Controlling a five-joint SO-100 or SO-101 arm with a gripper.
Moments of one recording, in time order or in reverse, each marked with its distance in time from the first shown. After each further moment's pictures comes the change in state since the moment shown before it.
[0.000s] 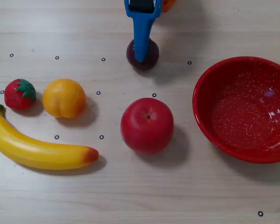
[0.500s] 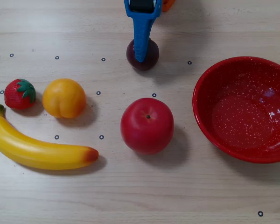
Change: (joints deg) arm 0.0 0.0 0.0 0.0 0.0
